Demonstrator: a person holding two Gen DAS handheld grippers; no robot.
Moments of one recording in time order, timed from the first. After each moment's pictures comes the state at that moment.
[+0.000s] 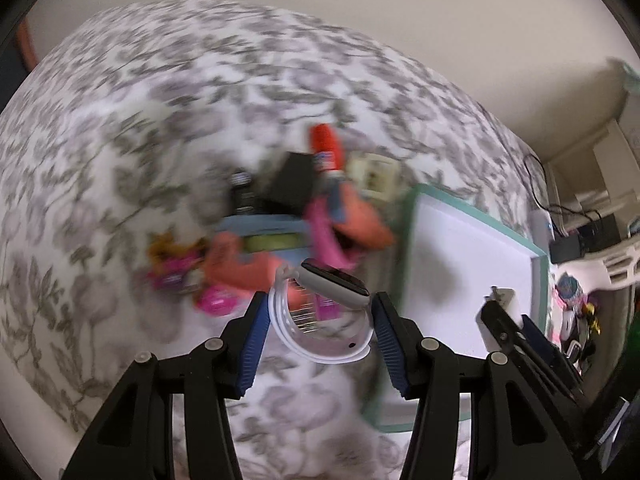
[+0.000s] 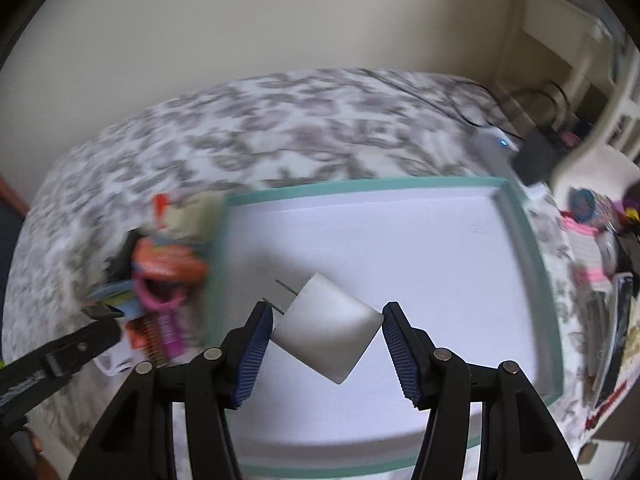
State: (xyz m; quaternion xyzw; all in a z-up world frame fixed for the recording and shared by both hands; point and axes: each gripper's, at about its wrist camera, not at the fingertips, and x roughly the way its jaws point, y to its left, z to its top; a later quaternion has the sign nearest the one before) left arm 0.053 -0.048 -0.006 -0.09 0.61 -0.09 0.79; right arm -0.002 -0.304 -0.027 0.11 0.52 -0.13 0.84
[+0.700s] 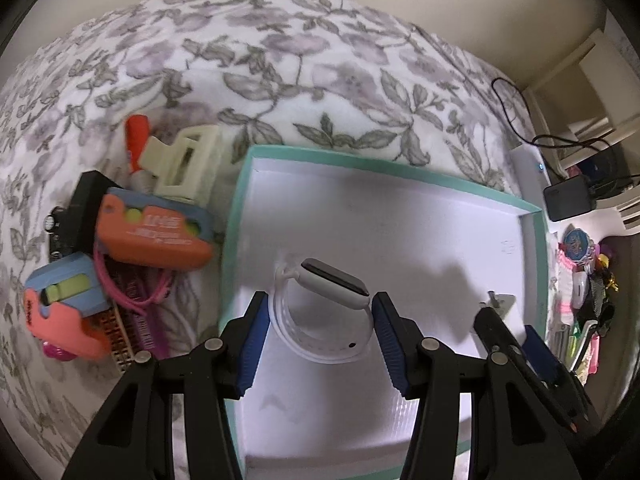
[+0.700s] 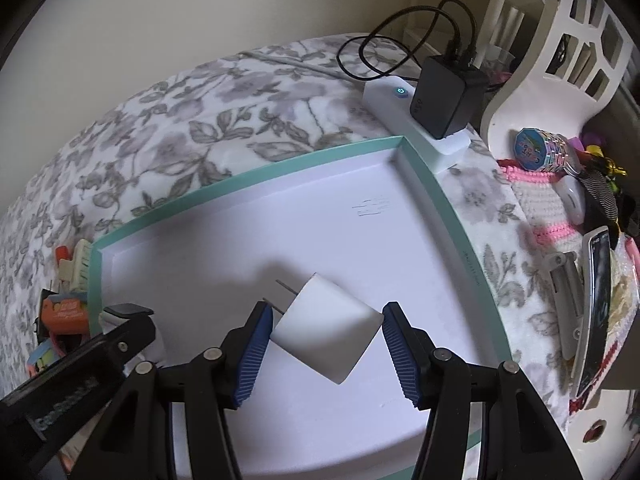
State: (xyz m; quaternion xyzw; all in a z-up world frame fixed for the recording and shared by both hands) left arm 0.079 -0.184 -0.050 -0.02 0.64 -0.14 0.75; right arm -0.005 -0.393 -0.054 0.16 0.54 -0.23 0.79
